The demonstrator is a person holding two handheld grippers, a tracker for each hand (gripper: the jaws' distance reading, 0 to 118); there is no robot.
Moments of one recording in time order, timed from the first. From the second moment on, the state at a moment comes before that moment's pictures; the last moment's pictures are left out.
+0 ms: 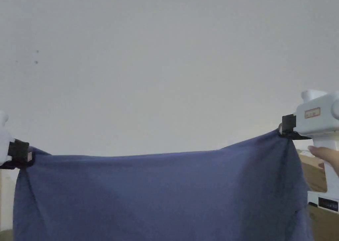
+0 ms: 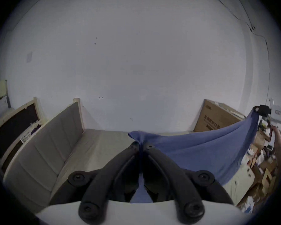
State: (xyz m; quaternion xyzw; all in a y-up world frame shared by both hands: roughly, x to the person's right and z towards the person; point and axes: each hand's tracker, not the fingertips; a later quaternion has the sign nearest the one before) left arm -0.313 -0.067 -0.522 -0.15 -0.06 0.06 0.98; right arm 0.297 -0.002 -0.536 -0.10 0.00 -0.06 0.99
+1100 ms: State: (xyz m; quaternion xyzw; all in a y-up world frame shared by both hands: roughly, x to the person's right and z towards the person) left arm -0.311 -0.484 -0.498 -0.51 -0.06 0.08 0.85; right arm 0.324 -0.501 -0.488 -0.53 0.03 -0.06 0.85
